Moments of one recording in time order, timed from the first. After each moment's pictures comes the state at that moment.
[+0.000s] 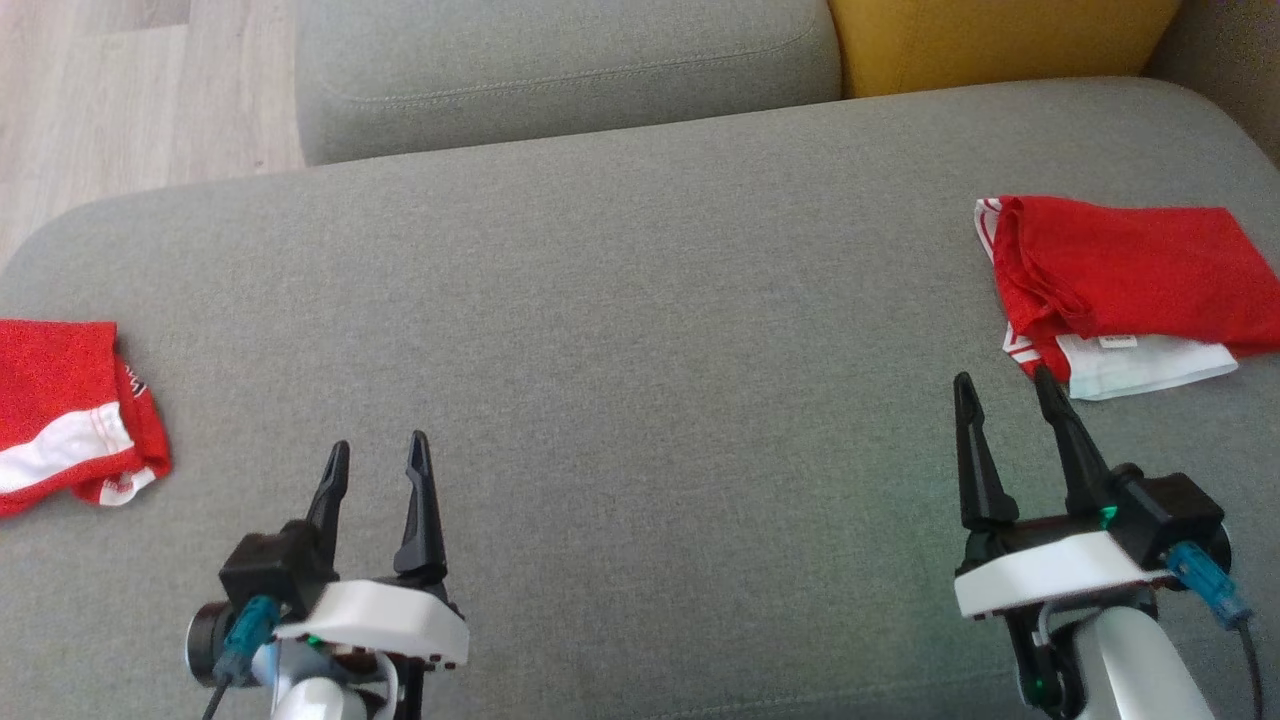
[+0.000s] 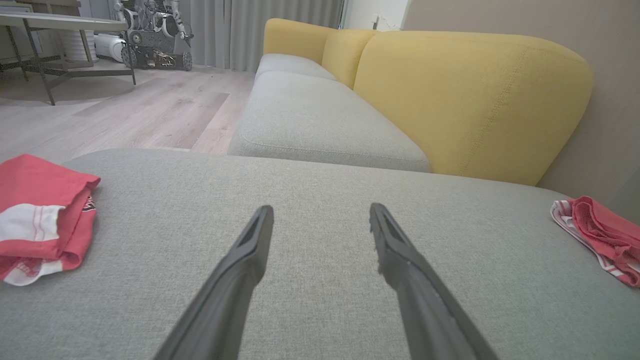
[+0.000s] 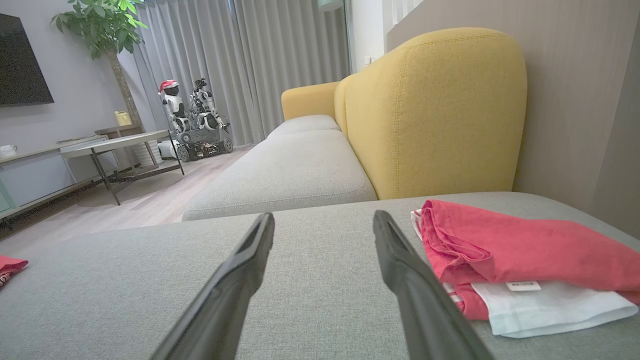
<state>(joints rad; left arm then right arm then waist) 0.02 0.05 -0.22 0.15 -0.26 0.13 -0.25 -0.07 -0.05 0.06 0.24 0.15 0.13 -0.25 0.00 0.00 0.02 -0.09</state>
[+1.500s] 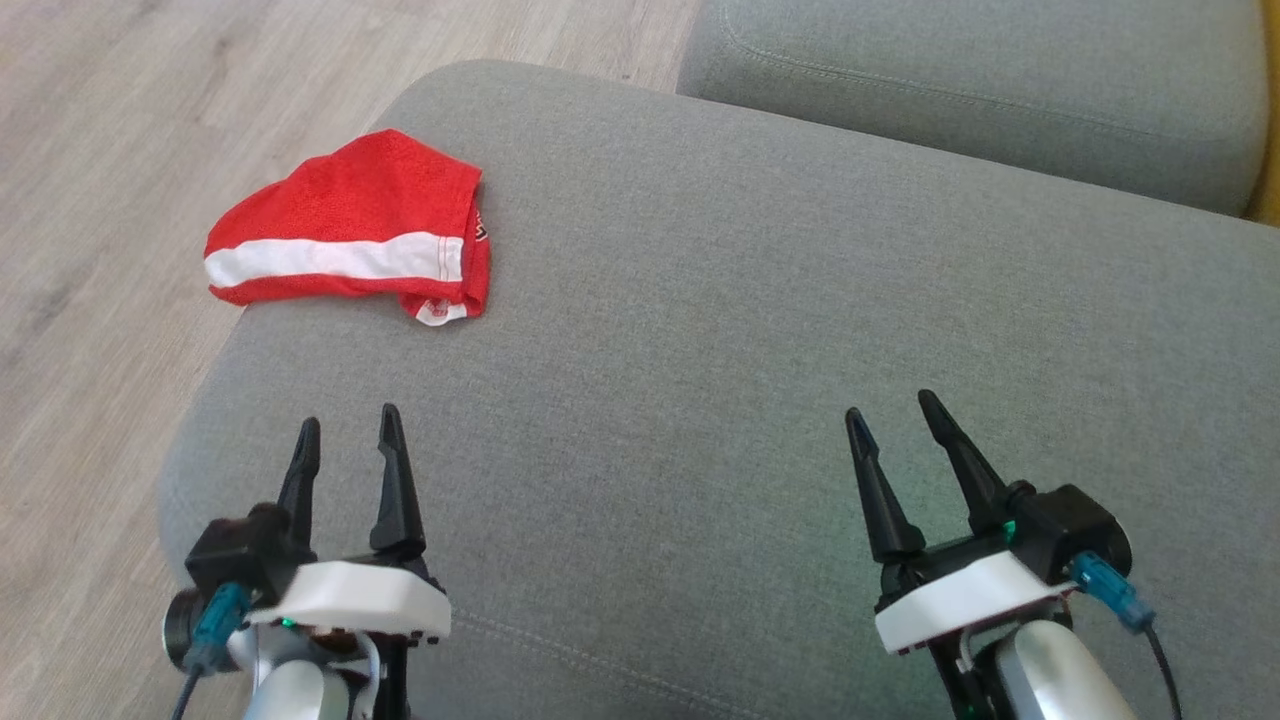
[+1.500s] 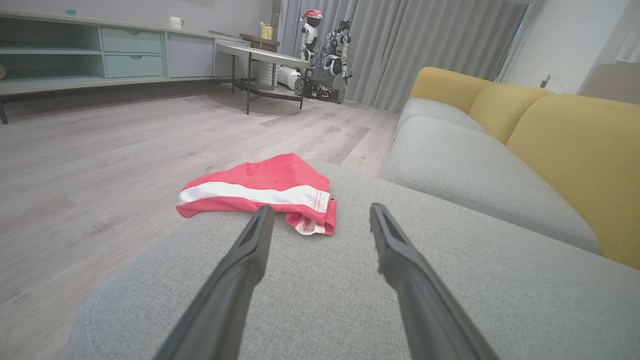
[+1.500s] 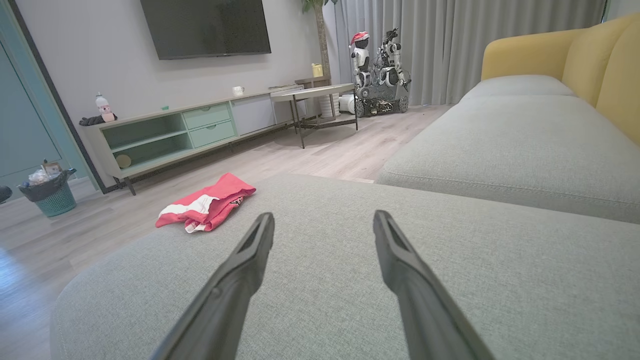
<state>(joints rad) 0.00 0.05 -0.19 0.11 -0.28 0.15 -0.25 -0.07 -0.05 0.23 0.27 0.17 0.13 -0.25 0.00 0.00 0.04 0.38</state>
